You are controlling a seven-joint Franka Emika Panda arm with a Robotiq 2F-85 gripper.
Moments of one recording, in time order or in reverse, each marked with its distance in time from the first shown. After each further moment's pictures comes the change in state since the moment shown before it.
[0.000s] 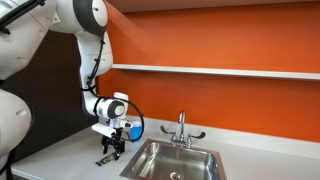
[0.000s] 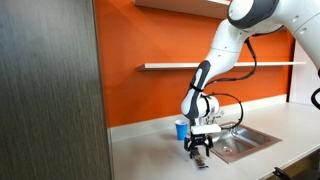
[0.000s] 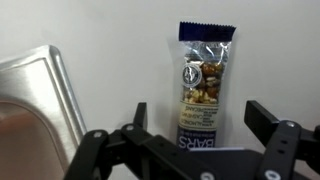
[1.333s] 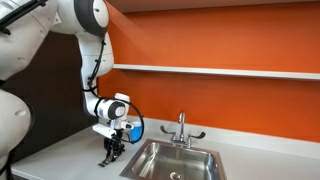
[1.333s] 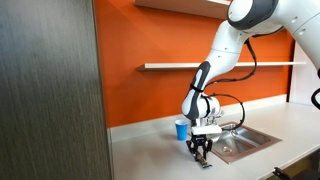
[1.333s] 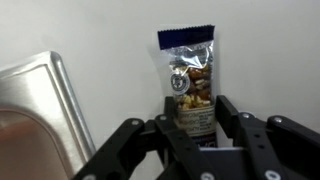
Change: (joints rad) arm -0.007 0.008 -0.002 0.001 0.023 0.000 0.000
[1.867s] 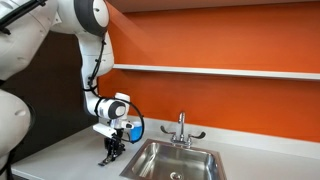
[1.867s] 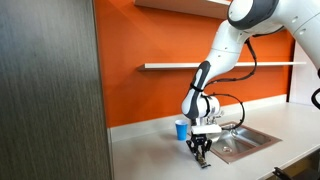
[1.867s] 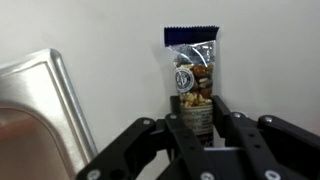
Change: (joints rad) arm -0.003 -0.002 0.001 0.003 0.002 -0.001 0.000
